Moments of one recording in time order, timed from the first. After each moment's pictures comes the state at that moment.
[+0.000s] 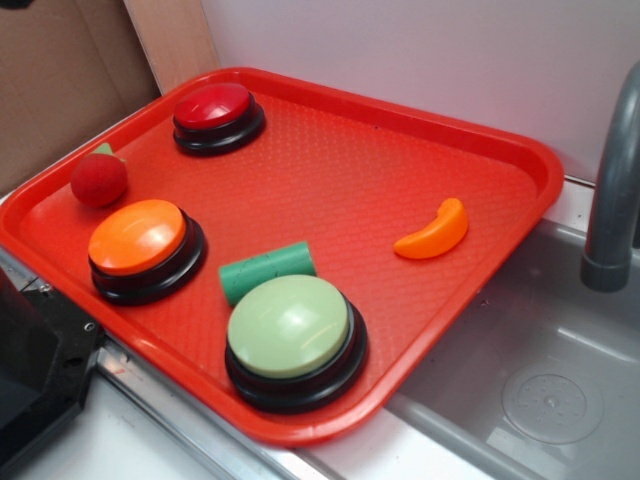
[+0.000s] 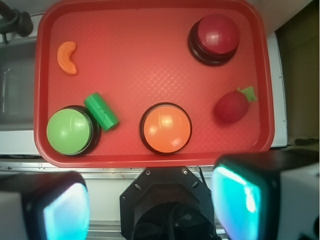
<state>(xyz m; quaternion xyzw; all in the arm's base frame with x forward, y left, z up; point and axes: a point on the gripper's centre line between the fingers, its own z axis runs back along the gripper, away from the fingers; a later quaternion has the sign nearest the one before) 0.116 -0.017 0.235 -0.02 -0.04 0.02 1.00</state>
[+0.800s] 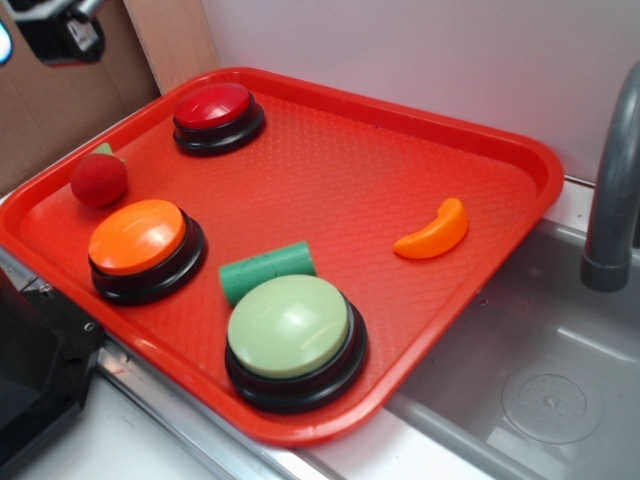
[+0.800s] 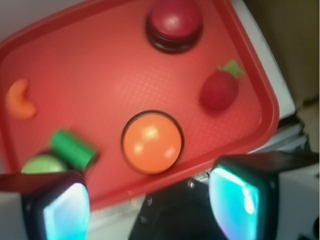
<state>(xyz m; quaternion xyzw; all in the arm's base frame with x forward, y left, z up) 0.133 0.025 0.175 -0.01 -0.08 0.26 0.96</state>
